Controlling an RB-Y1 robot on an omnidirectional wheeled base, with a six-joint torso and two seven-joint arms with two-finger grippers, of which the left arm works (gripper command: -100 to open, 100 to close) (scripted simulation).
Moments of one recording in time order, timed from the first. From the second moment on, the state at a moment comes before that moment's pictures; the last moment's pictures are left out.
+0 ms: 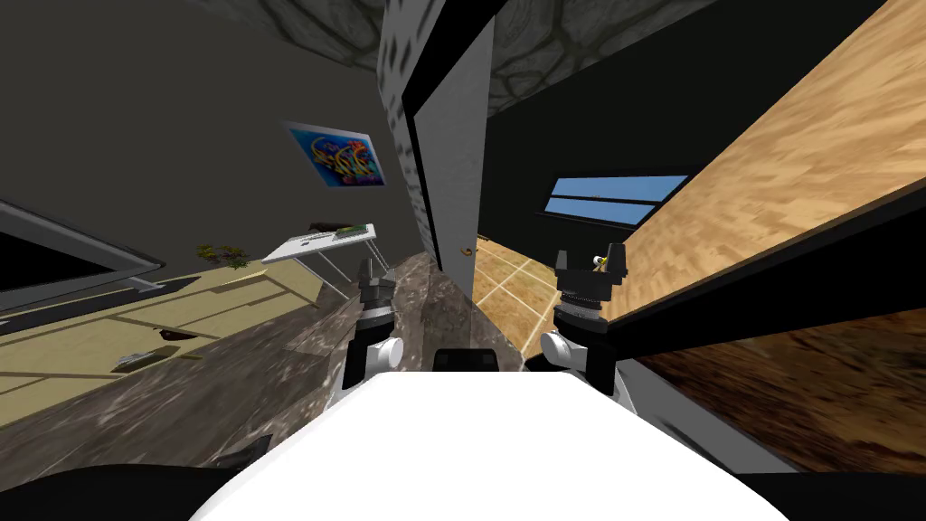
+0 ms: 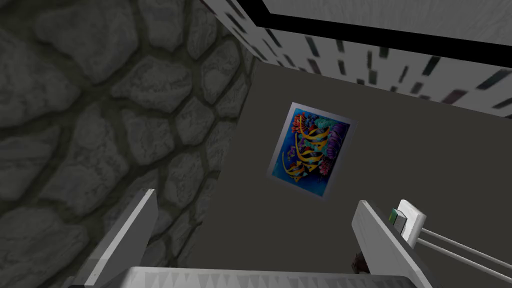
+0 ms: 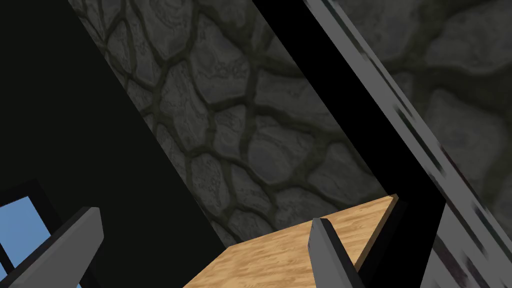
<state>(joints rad) 0.52 -0.01 0.01 -2.23 0.12 -0.40 -0.06</state>
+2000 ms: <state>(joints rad) 0.36 0.07 -0.15 -1.75 0.08 -0.52 -0.03</state>
